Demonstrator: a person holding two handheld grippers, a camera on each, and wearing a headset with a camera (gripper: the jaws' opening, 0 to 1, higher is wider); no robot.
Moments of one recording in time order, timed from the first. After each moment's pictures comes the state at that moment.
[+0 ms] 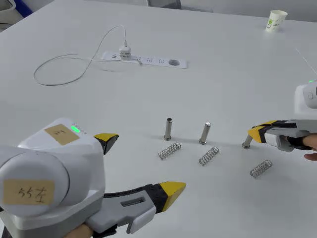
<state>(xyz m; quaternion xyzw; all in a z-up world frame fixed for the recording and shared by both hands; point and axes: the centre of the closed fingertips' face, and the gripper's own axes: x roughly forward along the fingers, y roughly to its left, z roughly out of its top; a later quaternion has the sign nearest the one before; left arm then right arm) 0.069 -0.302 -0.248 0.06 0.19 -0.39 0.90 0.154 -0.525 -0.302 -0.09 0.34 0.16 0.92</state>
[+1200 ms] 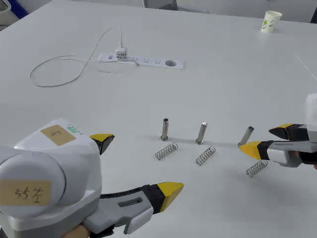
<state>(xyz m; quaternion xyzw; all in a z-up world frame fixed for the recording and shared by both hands) 0.068 -0.302 -0.248 0.06 0.19 -0.39 0.90 0.119 -0.526 -0.297 -0.09 0.34 0.18 0.92</state>
